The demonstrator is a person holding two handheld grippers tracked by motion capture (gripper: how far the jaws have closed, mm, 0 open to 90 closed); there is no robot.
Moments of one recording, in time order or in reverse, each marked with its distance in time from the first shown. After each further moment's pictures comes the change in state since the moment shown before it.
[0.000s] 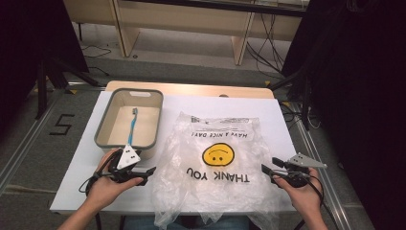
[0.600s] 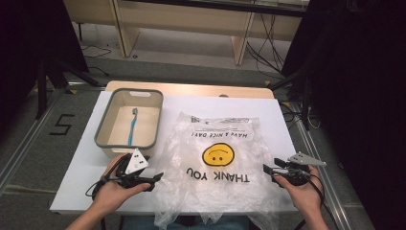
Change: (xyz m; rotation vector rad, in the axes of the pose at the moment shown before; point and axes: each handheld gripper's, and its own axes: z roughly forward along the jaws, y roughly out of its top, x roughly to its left) left arm -0.025 0.008 0.001 0.025 -0.049 0.012; right arm -0.005 0.000 0.002 0.052 -0.038 0.029
